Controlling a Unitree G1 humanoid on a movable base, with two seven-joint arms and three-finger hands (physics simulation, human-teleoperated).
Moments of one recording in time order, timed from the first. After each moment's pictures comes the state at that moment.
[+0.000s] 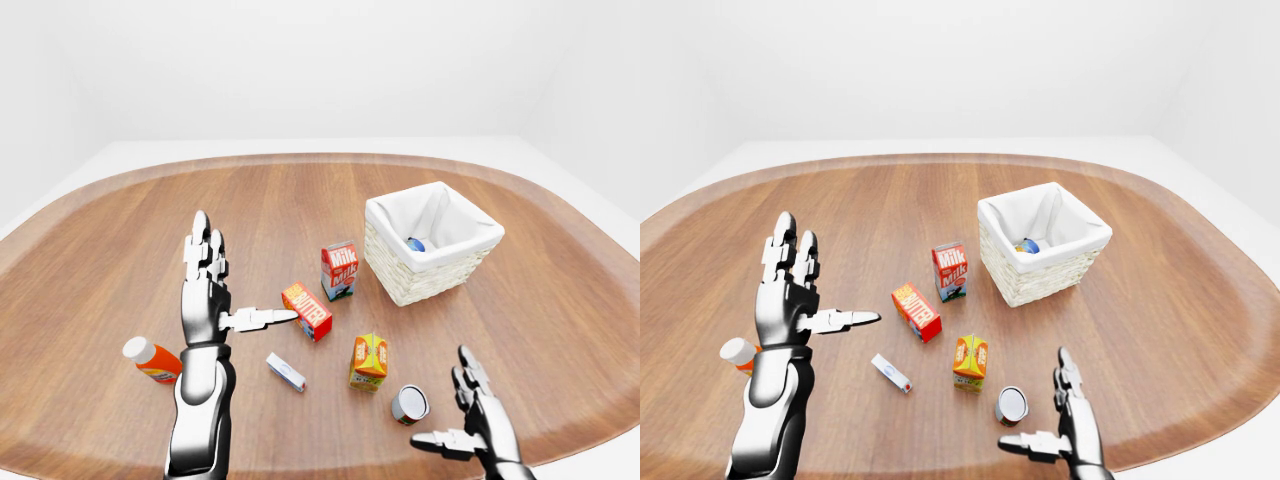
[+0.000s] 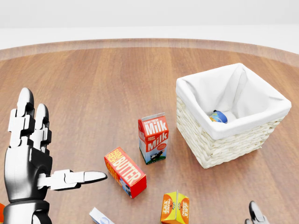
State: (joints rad) left arm 0.05 0.00 0.04 -0.32 -0.02 -0.07 0.05; right arm 0.52 0.13 -0.31 -0.09 -0.08 -0.09 0.32
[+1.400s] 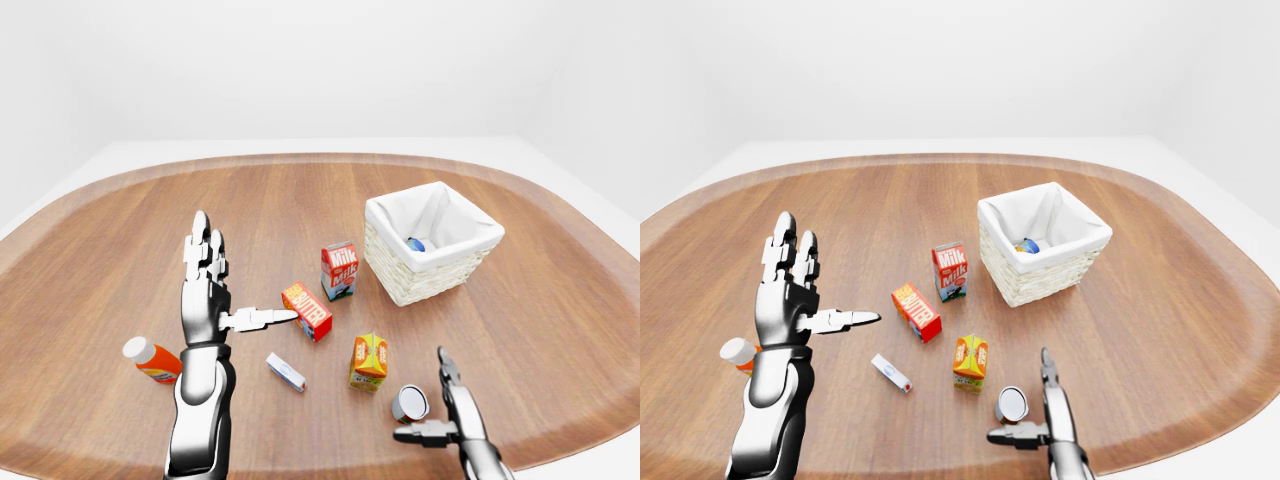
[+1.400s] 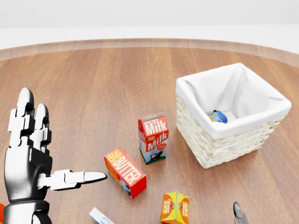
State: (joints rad) left arm 0.05 0.00 0.04 -0.32 -0.02 -0.07 0.05; right arm 0.38 0.00 -0.14 0.18 -0.22 -0.09 0.06
